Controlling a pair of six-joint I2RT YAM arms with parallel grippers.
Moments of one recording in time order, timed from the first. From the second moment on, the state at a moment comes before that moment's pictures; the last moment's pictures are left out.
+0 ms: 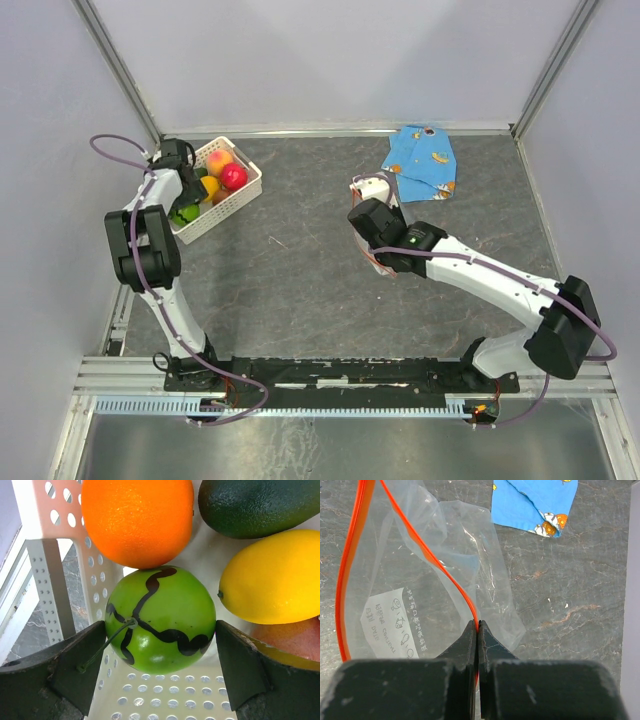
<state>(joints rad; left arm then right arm) 0.16 1.95 1.50 -0.60 -0.36 -0.39 0.88 1.40 1.15 -0.60 0.79 0.25</state>
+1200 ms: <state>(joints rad) 0.16 1.74 1.43 -0.57 -0.20 -0.38 0.88 1.45 1.15 -0.58 0.79 0.21</state>
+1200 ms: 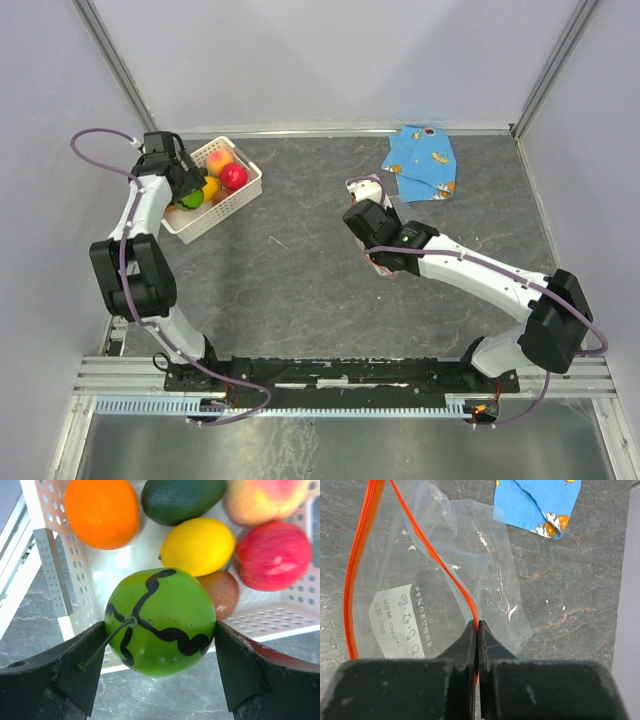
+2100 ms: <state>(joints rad) -0.10 1.31 0.94 -0.24 0.54 -0.63 0.88 1.45 1.18 -0.58 0.76 0.27</state>
